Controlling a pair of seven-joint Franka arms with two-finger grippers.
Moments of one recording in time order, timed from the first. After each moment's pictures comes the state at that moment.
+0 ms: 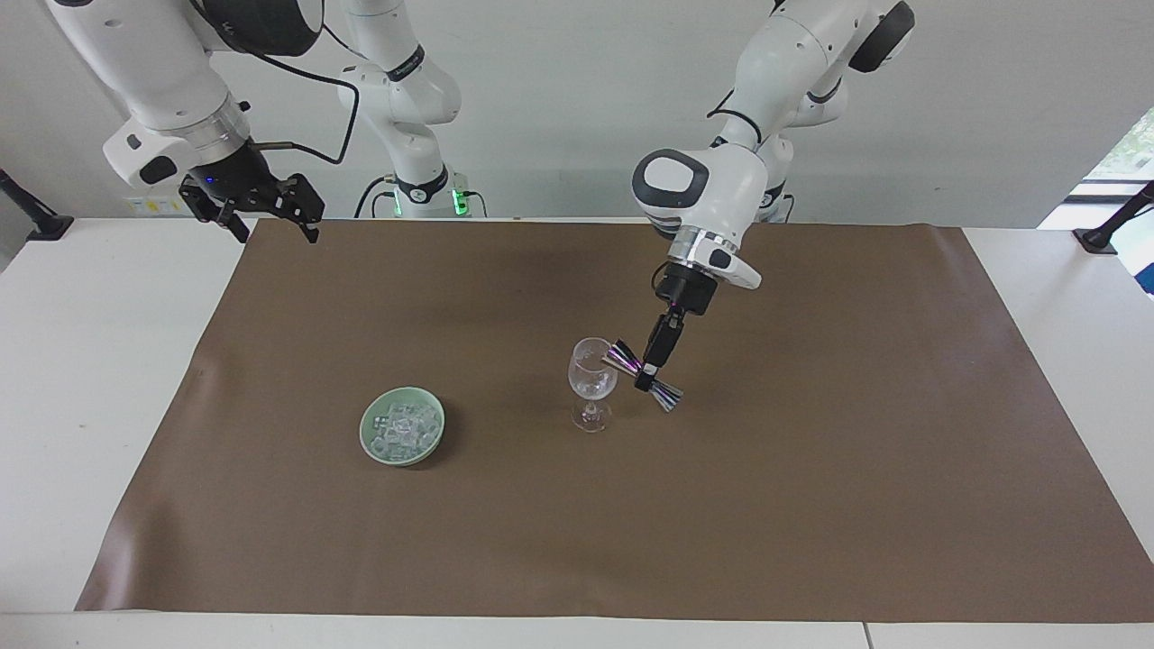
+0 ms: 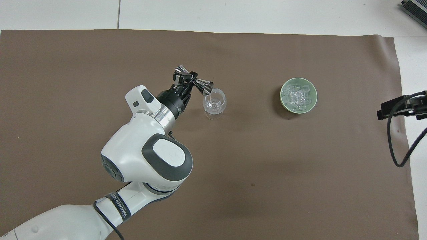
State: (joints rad) left arm 0.08 0.38 -0.90 -1.91 -1.28 3.47 -0.34; right arm -0.15 0.03 0.09 -1.50 0.00 1.45 -0.04
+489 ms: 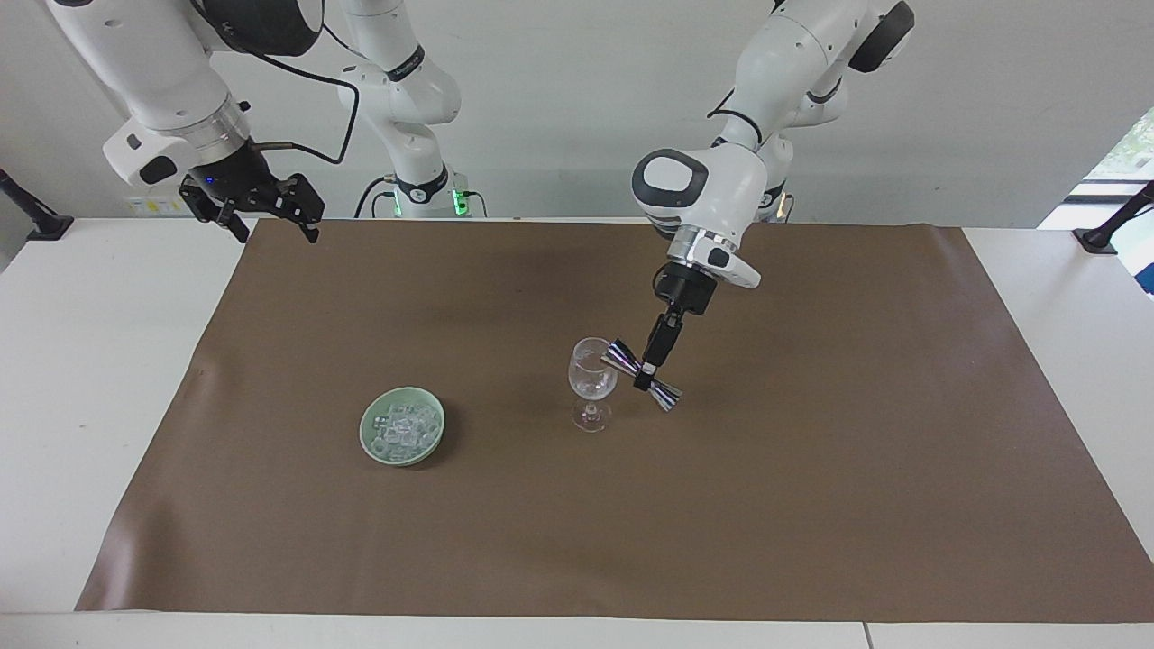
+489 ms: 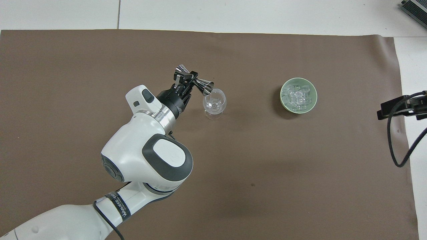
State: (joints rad) left arm 0.08 0.38 -0.90 -1.91 -1.27 3.47 -0.33; right arm -0.15 0.03 0.09 -1.50 0.00 1.45 -0.04
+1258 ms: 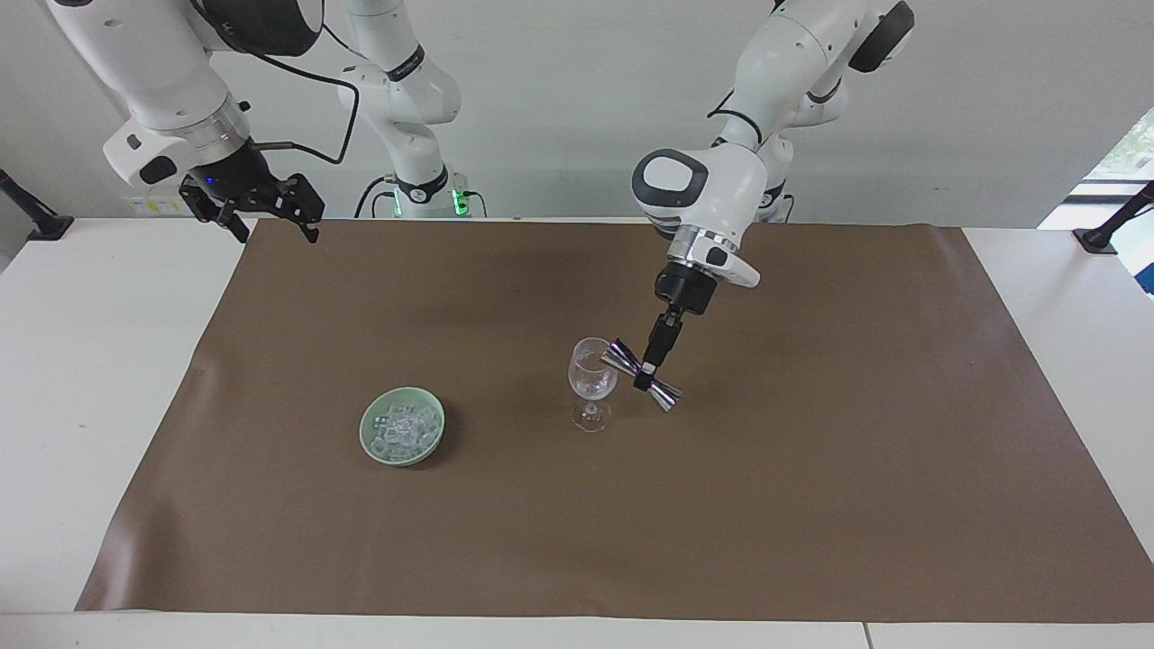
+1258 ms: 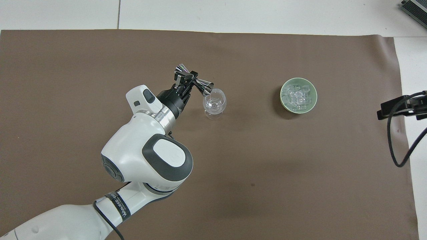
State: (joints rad) left arm 0.08 0.38 -0.90 -1.91 -1.27 3.47 -0.29; right arm -0.15 0.03 0.09 -1.50 0.00 1.45 -0.04
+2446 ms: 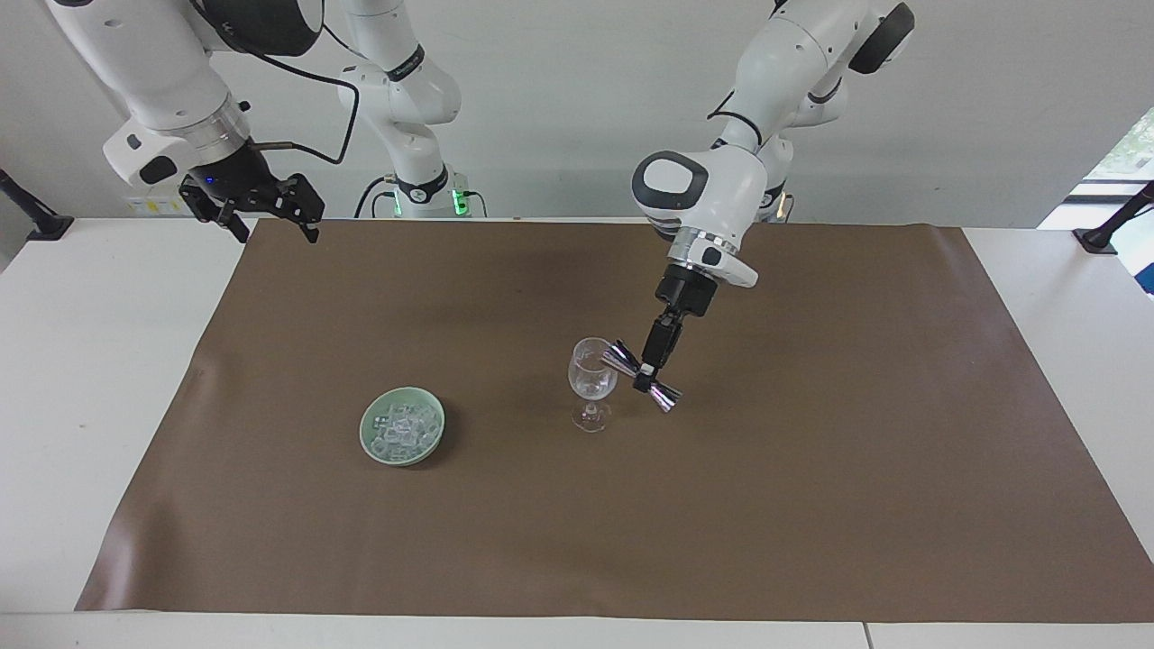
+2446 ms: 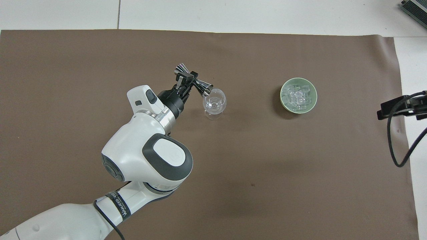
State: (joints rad) left arm 0.08 0.39 -0.90 -1.91 -1.27 3.48 -0.17; right arm -0.15 0.03 0.09 -1.50 0.00 1.45 -0.04
